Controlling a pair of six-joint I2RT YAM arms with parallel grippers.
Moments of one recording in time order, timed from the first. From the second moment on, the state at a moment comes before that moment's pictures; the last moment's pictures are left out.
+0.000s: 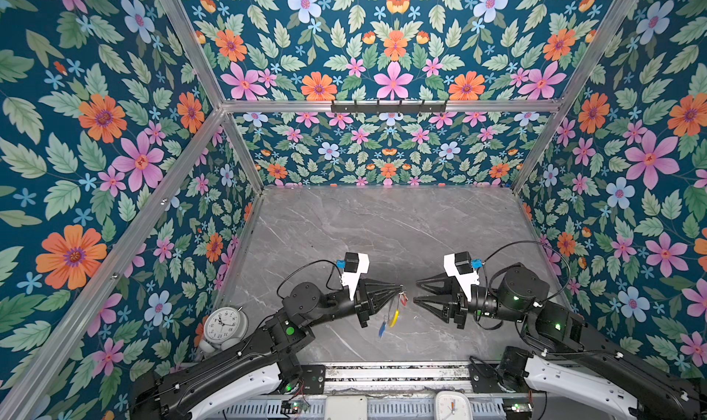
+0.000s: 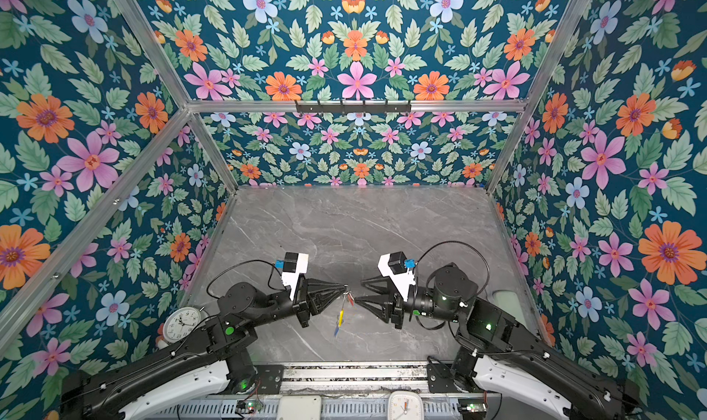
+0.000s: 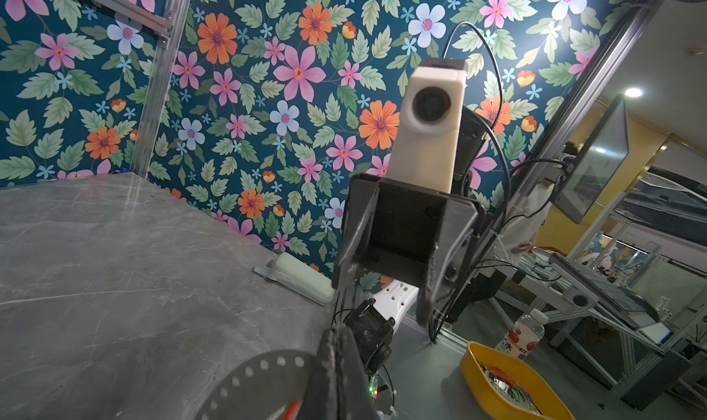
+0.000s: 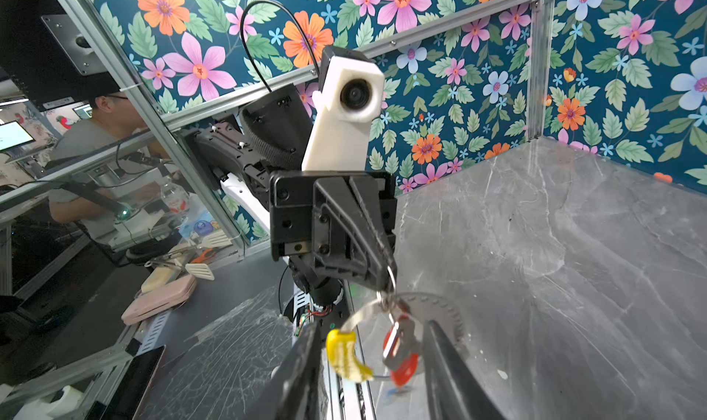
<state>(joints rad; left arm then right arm) -1.04 0.73 0.53 0.40 0.36 -0.52 0.98 0.73 0.81 -0.16 -0.38 0.25</state>
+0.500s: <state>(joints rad) -1.04 0.72 0.51 0.41 0.39 -0.52 0.98 0.81 0.79 -0.06 -0.44 0.32</state>
